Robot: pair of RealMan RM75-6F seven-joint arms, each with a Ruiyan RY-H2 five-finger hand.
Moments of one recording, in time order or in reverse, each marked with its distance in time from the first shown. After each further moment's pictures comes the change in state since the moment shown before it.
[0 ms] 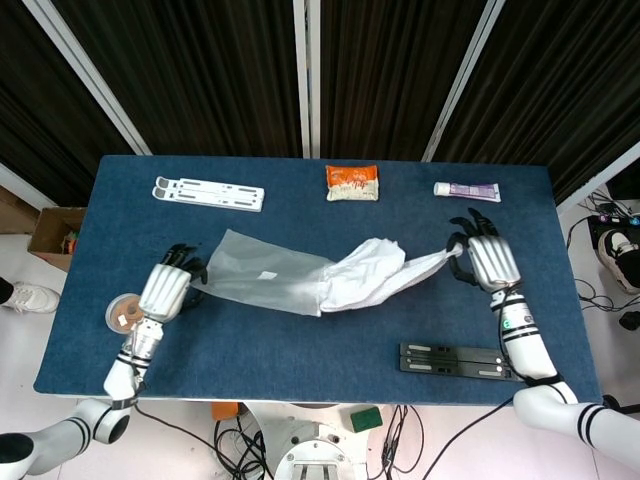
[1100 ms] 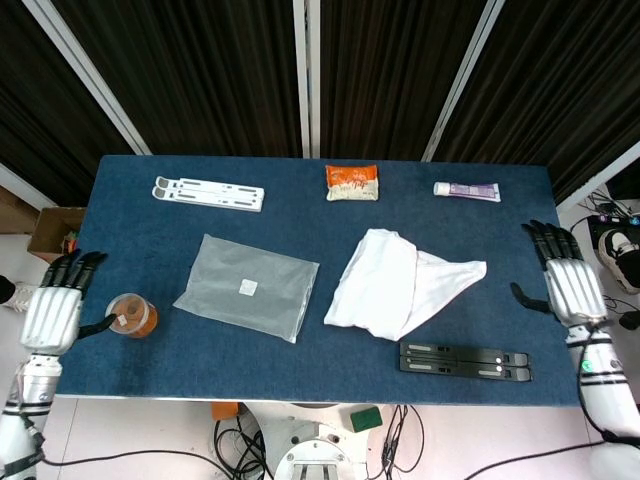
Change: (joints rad) left arm 0.257 0.524 0.027 -0.586 -0.059 0.172 0.165; right arm -0.242 0.372 -0.055 -0.360 -0.099 0.204 0.024
